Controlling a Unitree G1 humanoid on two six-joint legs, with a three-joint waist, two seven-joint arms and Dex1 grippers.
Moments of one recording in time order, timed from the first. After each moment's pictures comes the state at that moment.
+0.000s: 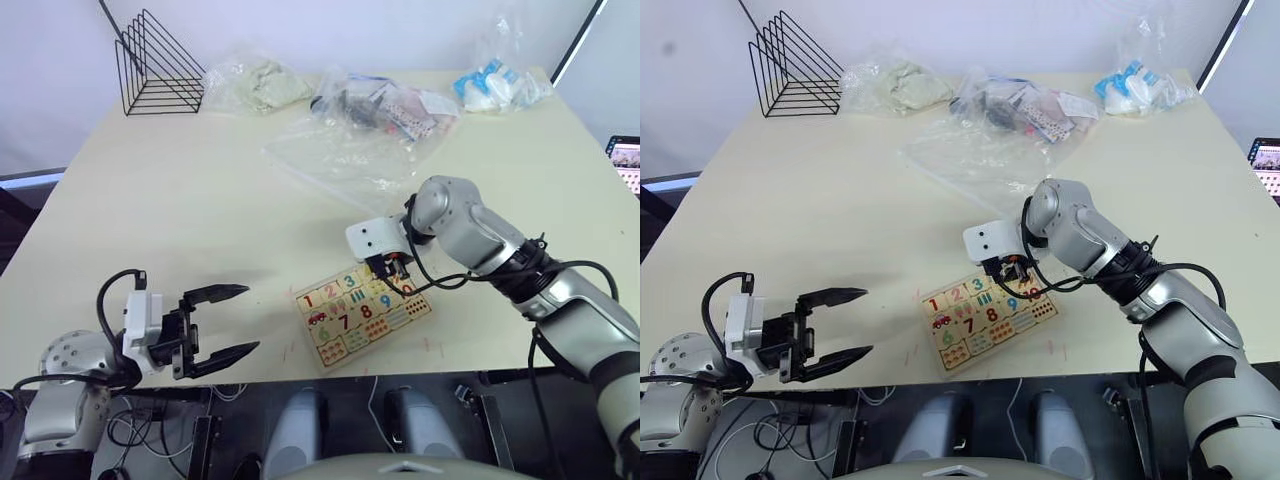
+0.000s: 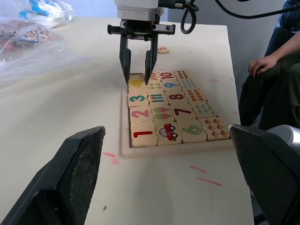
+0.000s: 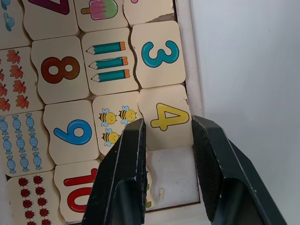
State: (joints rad) left arm 0.18 0.72 0.28 -0.07 -0.63 -0.11 -1.43; right arm -1.01 -0.48 0.73 0.13 -0.26 0.49 1.44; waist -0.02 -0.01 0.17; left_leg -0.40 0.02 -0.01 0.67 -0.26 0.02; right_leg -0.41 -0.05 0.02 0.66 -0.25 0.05
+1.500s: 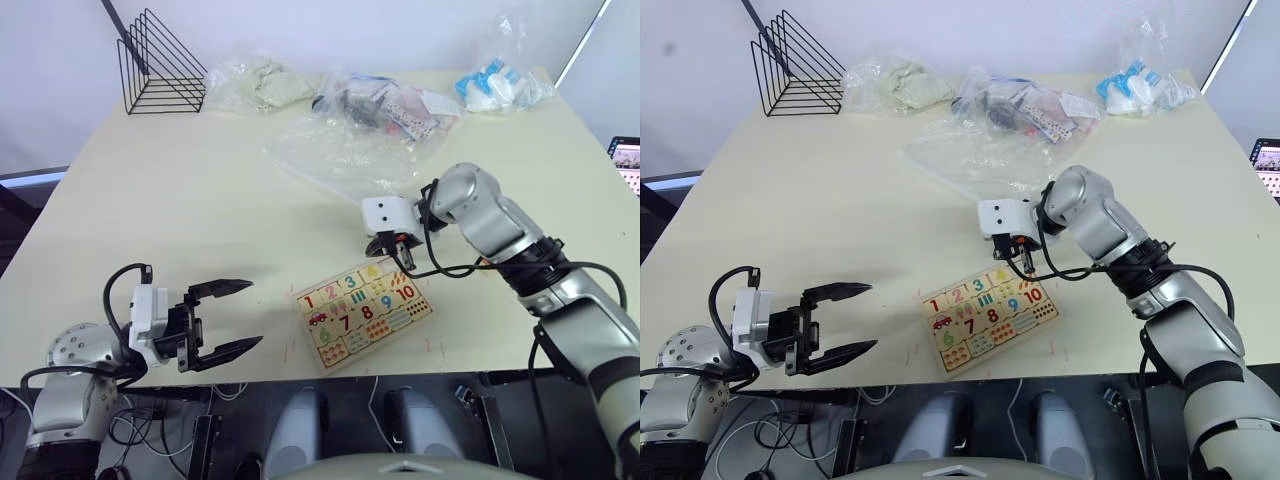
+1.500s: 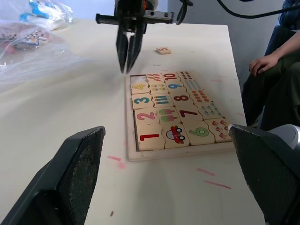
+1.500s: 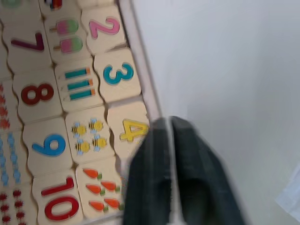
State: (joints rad) left arm 0.13 0.71 0.27 -0.04 -0.61 -0.11 -1.44; right arm -0.95 -0.48 0.53 0.21 -0.12 0.41 1.38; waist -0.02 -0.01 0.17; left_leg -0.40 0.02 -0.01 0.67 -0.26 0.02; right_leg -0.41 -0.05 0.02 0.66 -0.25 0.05
